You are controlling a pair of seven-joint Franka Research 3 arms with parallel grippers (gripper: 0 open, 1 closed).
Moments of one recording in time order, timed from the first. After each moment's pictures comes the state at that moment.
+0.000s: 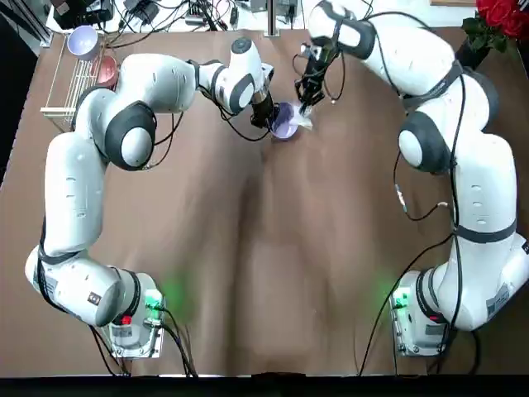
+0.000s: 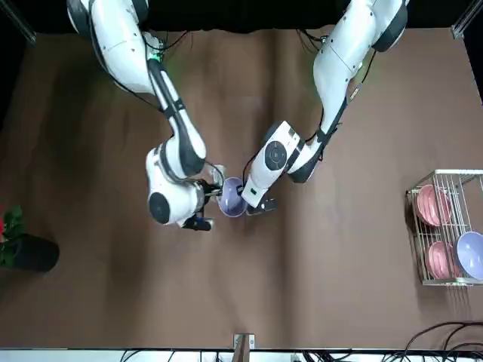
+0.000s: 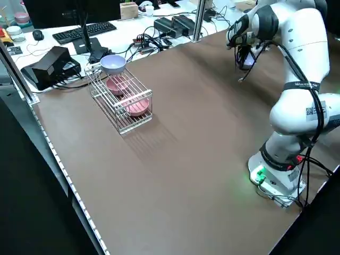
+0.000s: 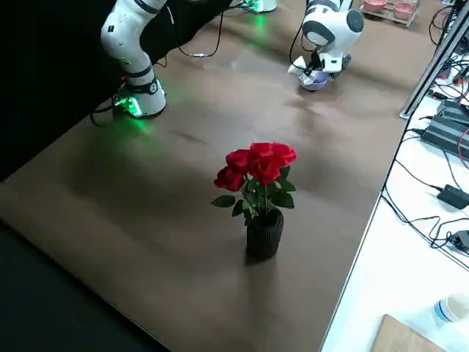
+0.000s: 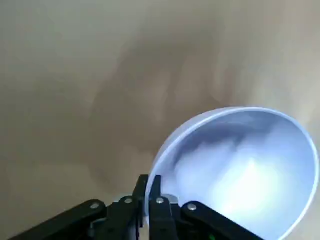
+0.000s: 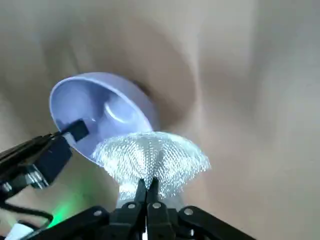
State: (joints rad) left arm -0.41 0.82 -0.35 -1.55 0.03 2.47 -0.92; right arm 0.51 0.77 -0.11 -1.30 0.58 1.74 0.31
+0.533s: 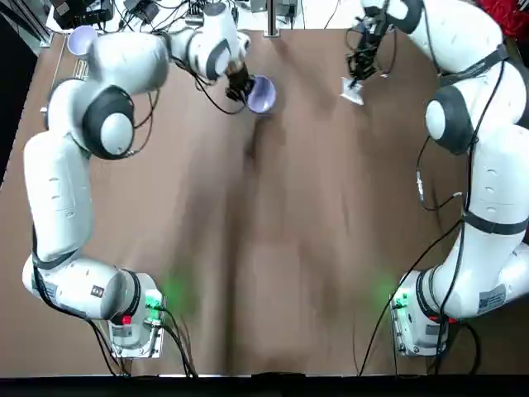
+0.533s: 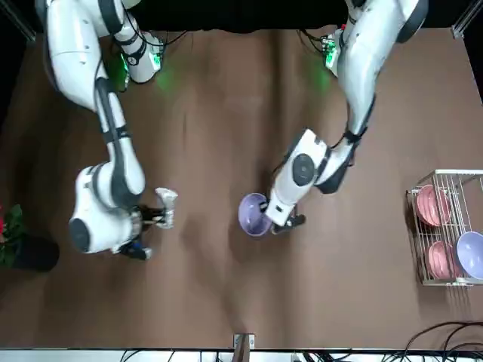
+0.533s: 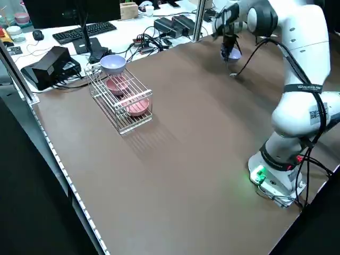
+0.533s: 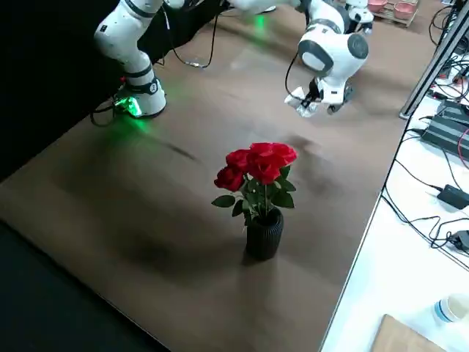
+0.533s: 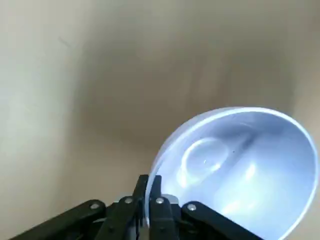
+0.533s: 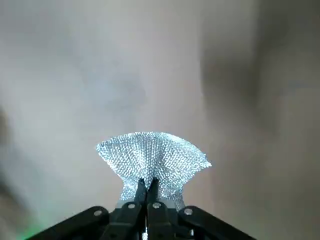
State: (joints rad) left arm -0.25 0.70 -0.35 -1.55 0.08 2.30 -0.84; right arm 0.24 0.75 -0.13 -1.30 0.40 1.69 0.16
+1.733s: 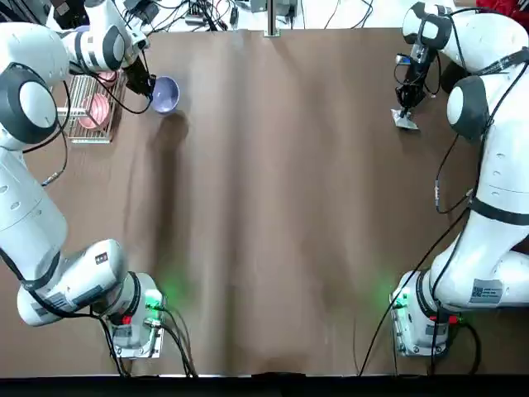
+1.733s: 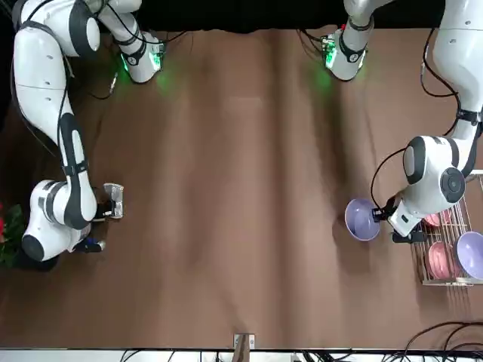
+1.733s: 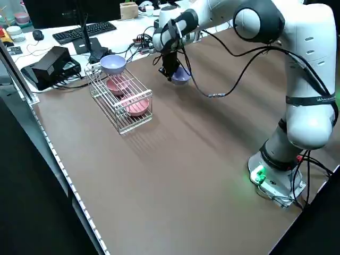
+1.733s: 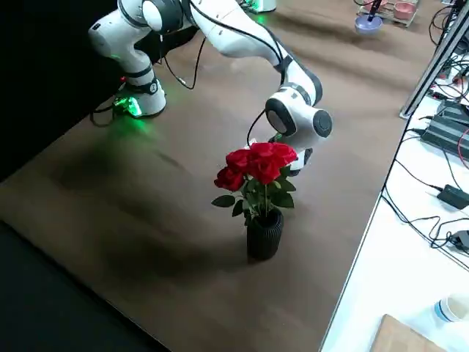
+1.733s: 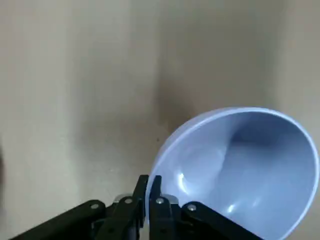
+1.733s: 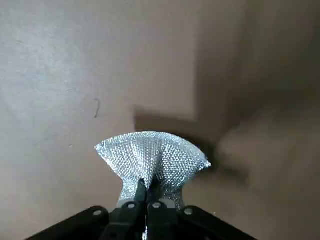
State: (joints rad) left arm 0.38 0.53 -0.38 -1.84 0.15 2.31 -0.09; right arm -0.01 0.84 -0.13 -1.36 0.15 1.64 -0.15
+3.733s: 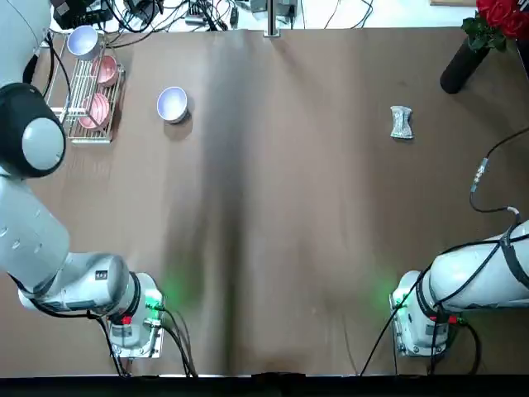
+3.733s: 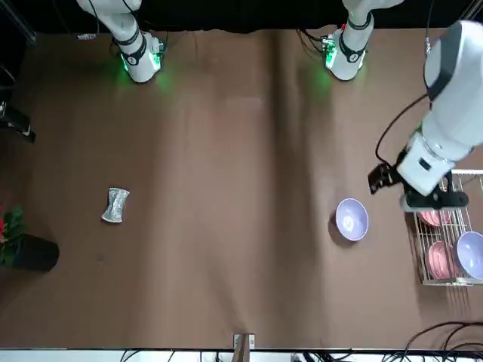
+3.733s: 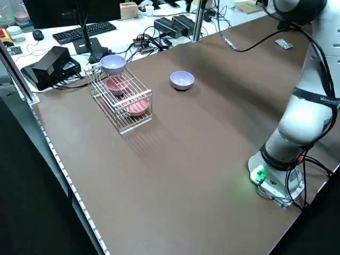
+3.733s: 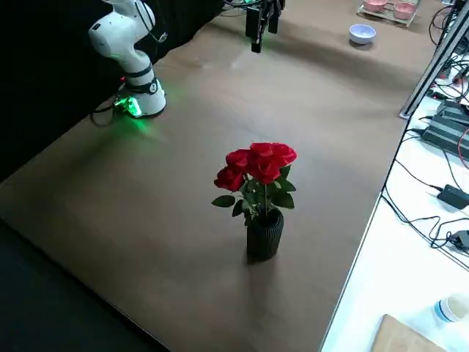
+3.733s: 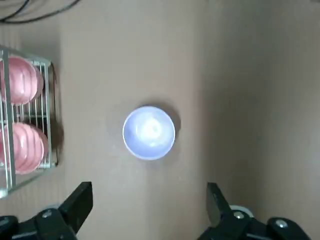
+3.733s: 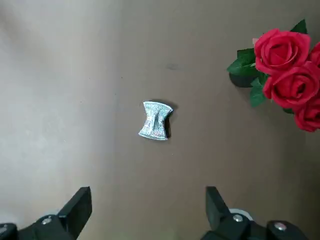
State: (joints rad) left arm 0.03 0.26 -0.29 -1.40 0.12 1.69 -0.25; right arm 0.00 0.08 -0.11 -1.40 0.01 1.48 -0.17
